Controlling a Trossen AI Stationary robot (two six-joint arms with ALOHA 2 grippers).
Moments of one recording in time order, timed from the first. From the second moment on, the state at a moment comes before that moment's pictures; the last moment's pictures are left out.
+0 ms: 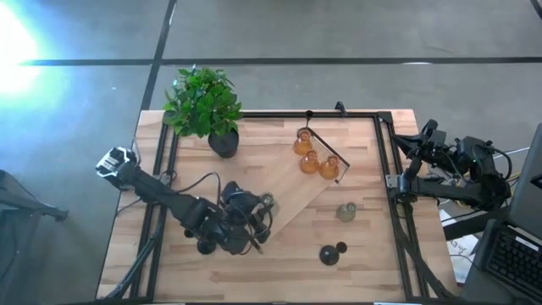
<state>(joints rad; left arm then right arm) -0.53 1.60 1.40 -0.52 -0.95 -0.83 -0.16 0.03 0.73 -0.75 0.37 0.07</state>
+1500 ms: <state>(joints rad) -0.53 1.64 1.29 -0.51 -1.00 -0.85 -0.16 0.03 0.73 -0.75 0.37 0.07</state>
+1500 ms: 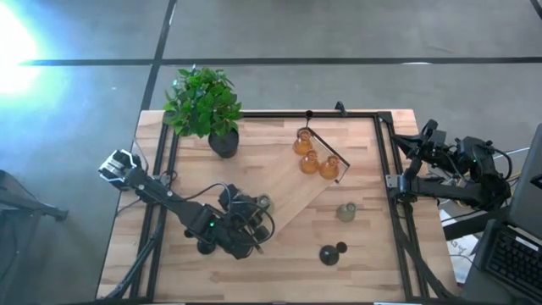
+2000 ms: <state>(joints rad) -0.54 1.65 1.29 -0.49 -0.98 -0.84 -0.16 0.03 0.73 -0.75 0.37 0.07</state>
